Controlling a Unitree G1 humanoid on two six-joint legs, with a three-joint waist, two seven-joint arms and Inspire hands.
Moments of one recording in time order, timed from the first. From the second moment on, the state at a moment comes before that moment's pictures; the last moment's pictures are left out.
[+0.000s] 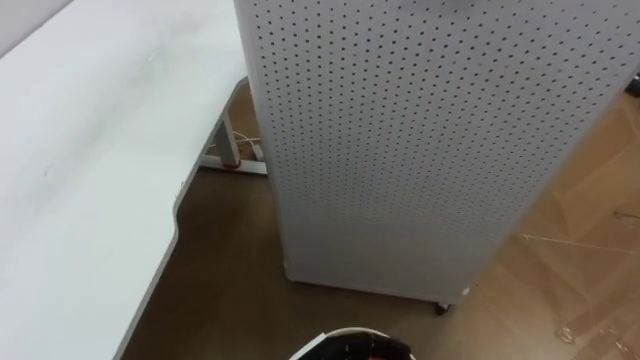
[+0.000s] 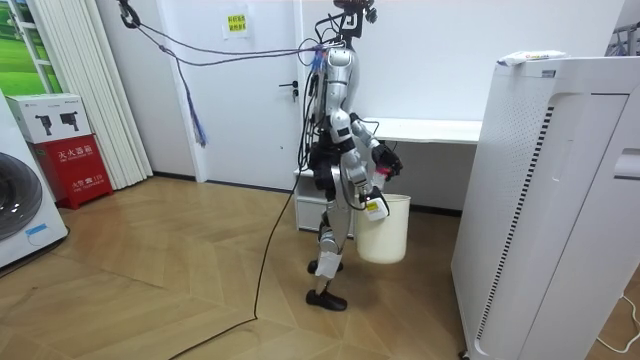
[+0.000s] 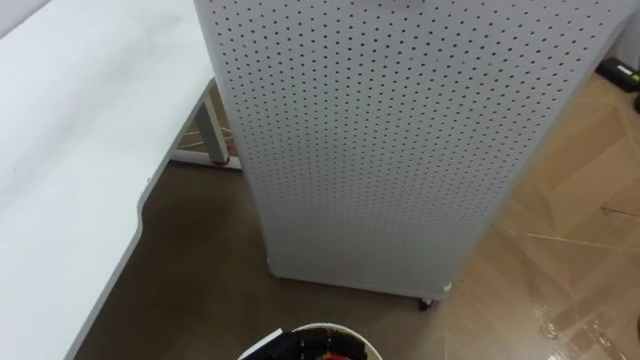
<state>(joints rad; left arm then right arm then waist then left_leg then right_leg) -0.06 0.23 -0.62 0.47 -0.49 -0.11 -0.31 -0.11 -0.29 0.31 1.04 0.51 -0.03 0.21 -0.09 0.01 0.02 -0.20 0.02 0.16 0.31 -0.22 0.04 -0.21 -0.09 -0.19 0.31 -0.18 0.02</state>
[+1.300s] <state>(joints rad) -0.06 0.28 -0.35 0.03 0.20 -0.27 0.02 0.02 -0.31 0.25 0.97 0.50 -0.11 0.16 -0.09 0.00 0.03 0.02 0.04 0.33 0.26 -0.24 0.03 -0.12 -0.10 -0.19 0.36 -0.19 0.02</state>
